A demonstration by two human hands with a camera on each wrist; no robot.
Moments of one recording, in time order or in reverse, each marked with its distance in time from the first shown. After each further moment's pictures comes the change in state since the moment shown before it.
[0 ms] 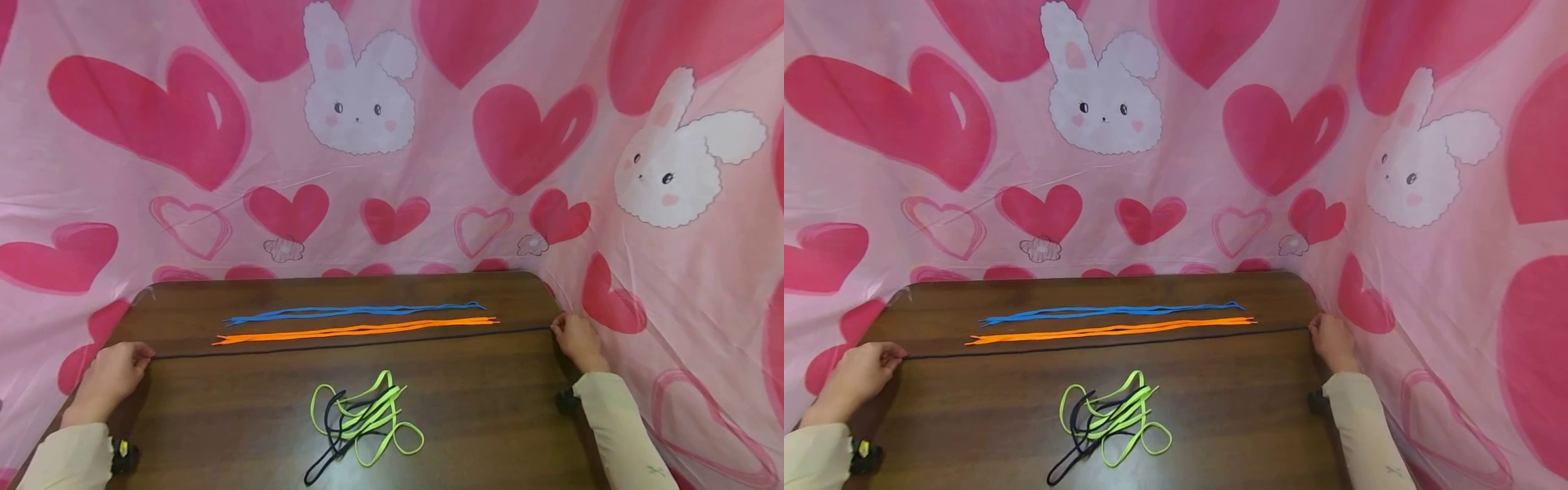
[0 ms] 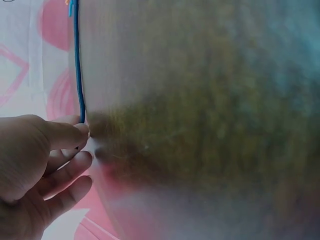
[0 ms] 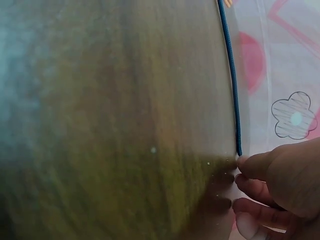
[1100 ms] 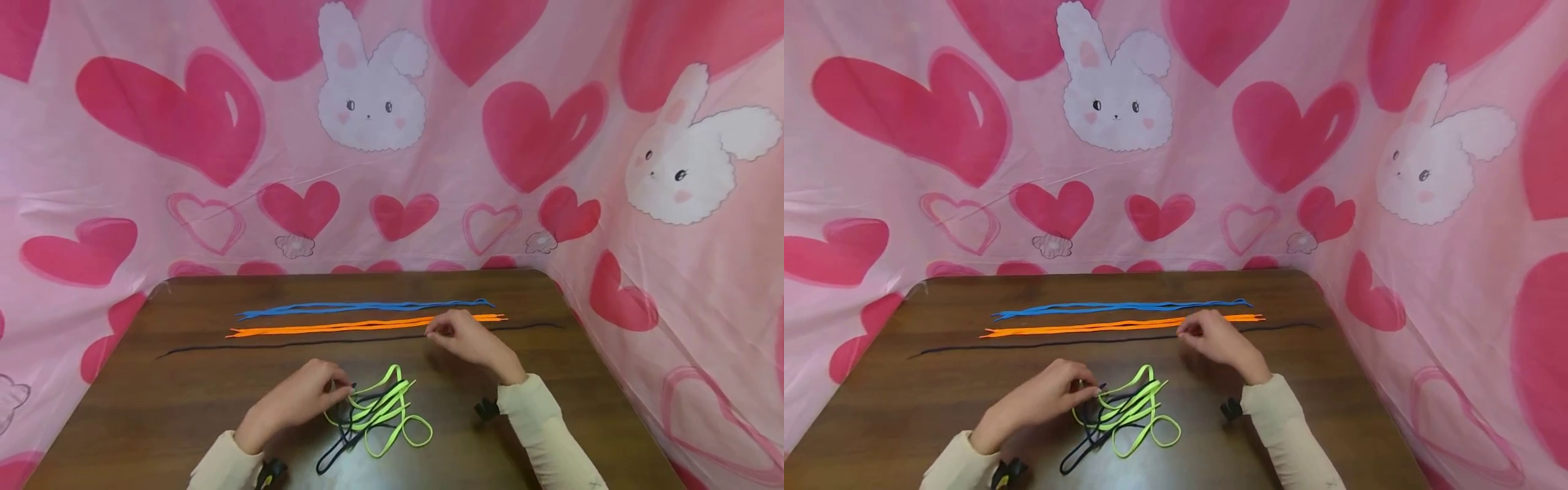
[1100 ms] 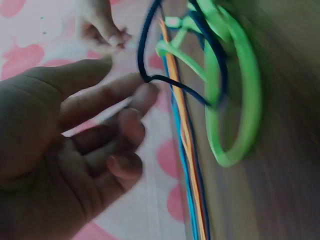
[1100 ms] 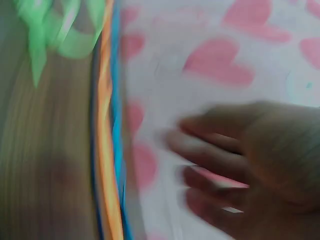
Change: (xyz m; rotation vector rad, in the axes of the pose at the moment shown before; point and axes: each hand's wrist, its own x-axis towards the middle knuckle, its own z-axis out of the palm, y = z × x) left_hand -0.027 0.278 0.045 -0.464 -0.540 0.495; right_hand -0.034 -0.252 0.005 0.429 -0.373 -0.566
